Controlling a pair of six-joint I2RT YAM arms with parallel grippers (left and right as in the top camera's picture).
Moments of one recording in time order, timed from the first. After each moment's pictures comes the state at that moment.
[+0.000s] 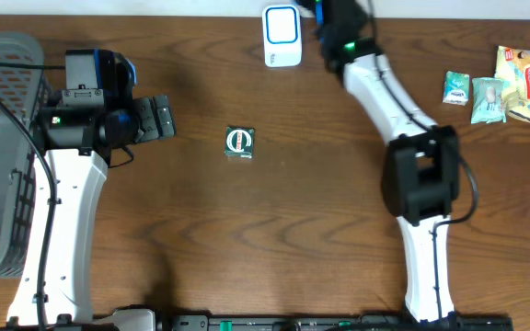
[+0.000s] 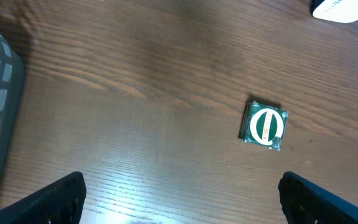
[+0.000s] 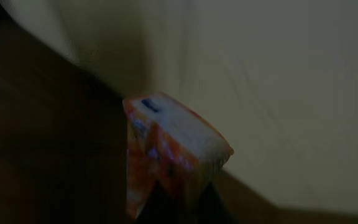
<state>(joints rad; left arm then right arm) 0.02 1.44 1.41 -1.01 0.07 -0.20 0.26 2.38 2.11 -0.33 0.56 -0.69</state>
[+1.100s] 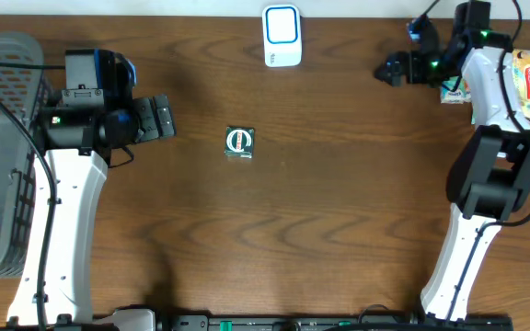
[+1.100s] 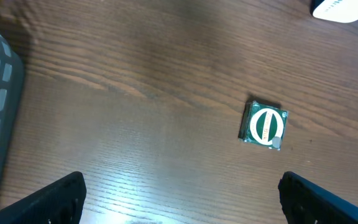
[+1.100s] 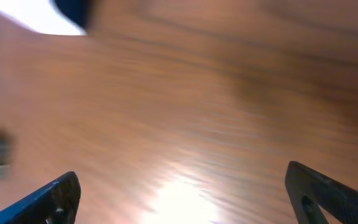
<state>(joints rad) 0.02 1.44 1.41 -1.01 0.07 -0.20 -0.15 2.37 2.11 -0.96 -0.62 -0.24</state>
